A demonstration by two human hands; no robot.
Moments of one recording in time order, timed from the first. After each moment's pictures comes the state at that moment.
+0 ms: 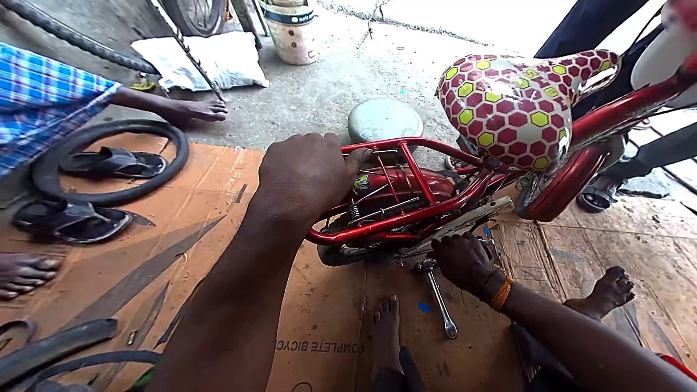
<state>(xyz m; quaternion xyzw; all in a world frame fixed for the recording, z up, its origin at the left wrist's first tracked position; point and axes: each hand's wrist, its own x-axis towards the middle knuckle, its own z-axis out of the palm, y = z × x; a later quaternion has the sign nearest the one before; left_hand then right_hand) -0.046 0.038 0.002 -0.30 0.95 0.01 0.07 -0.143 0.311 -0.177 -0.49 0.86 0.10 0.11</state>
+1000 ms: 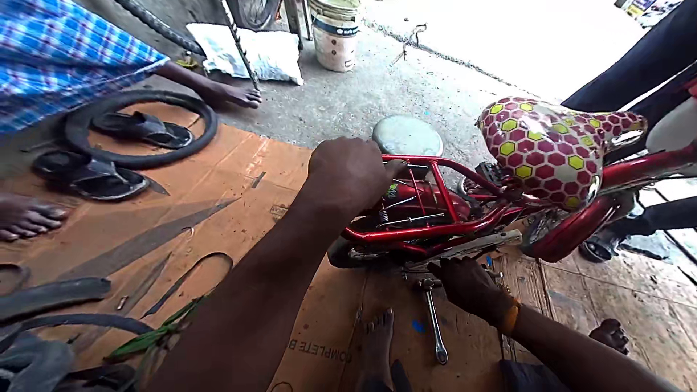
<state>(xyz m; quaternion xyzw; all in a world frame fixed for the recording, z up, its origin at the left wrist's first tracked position) -0.046 0.032 0.006 -0.32 0.94 0.05 0.07 -0.149 0.294 -0.157 -0.56 0.79 0.18 0.19</state>
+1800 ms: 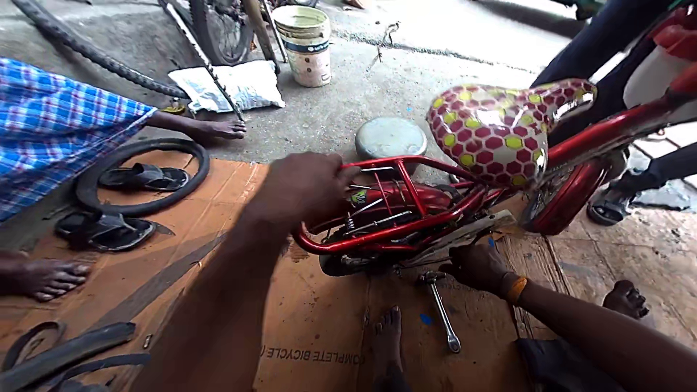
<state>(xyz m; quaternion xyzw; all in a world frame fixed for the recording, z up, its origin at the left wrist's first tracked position) -0.039 0.009 0.001 -0.21 0.97 0.07 0.05 -0.192 0.338 -0.178 -0.42 0.88 0.06 0.23</state>
